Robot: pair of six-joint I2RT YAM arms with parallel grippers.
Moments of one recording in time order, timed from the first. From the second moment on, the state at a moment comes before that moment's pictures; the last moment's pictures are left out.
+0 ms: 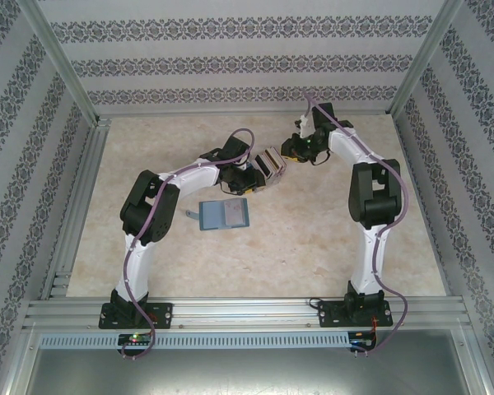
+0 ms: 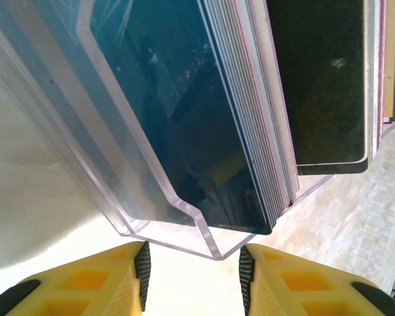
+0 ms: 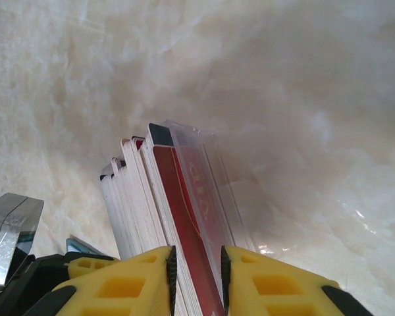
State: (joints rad) left arm -0.52 2.15 1.58 -0.42 0.42 -0.79; right arm 0.12 2.16 1.76 -0.71 -0.63 0.31
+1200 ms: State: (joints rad) left arm -0.52 2.15 1.58 -0.42 0.42 -0.79; right arm 0.14 2.18 1.80 -0.74 -0.63 0.30
